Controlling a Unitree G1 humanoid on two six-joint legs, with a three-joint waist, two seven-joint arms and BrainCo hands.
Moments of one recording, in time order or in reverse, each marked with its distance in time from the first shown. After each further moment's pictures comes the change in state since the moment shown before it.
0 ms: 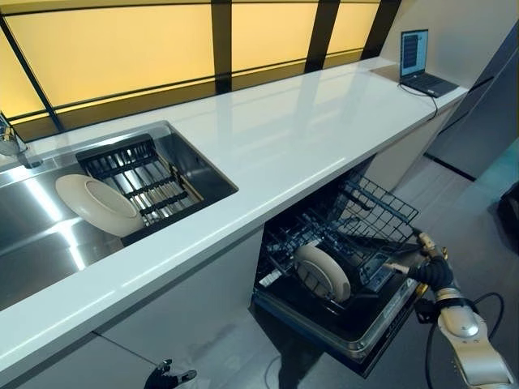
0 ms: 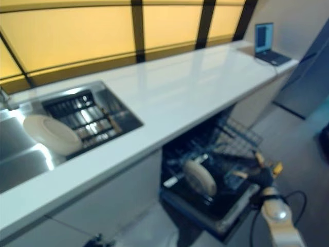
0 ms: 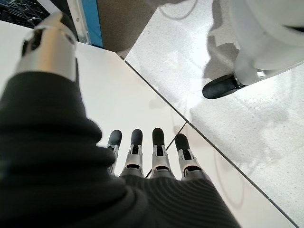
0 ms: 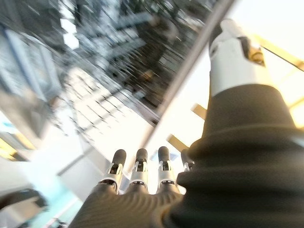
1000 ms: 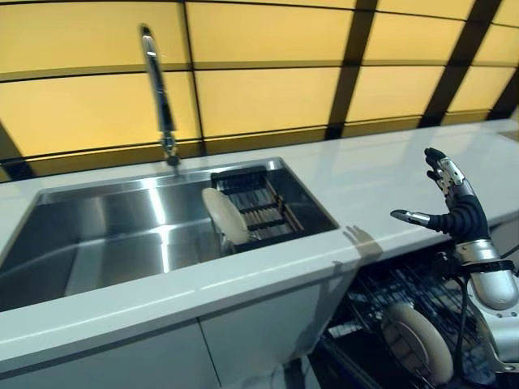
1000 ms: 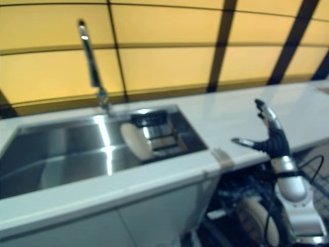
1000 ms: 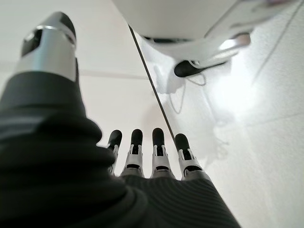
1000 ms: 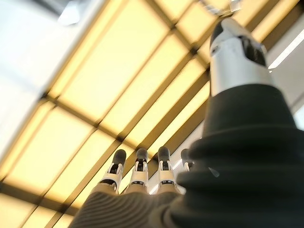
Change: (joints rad) left arm 0.061 -0.030 -0.005 0.173 0.001 -0.041 -0.040; right arm -0.098 -0.100 -0.016 -0.245 0.127 -0.184 0.046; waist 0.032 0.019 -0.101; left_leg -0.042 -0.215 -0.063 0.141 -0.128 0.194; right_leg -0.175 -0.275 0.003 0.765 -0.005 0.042
